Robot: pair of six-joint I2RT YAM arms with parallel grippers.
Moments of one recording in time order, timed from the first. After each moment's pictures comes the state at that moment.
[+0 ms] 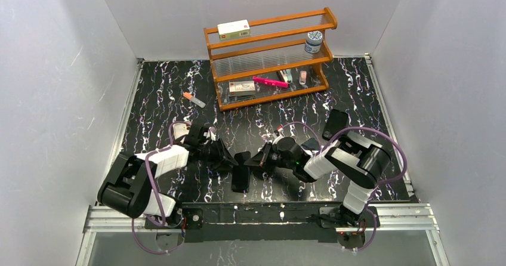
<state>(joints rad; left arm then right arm) -0.40 1.39 0.48 -0.12 0.56 -0.88 0.92 1.75 0.45 0.85 -0.25 1.33</state>
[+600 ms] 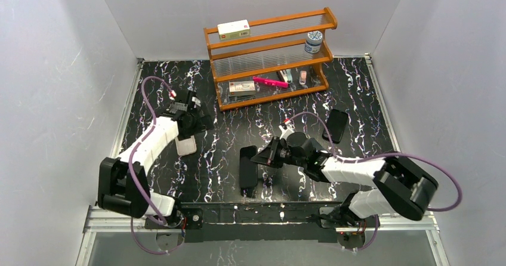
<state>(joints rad) -0.29 1.34 0.96 -0.64 -0.02 -0.58 0.91 1.38 0.45 0.50 -0.22 1.17</state>
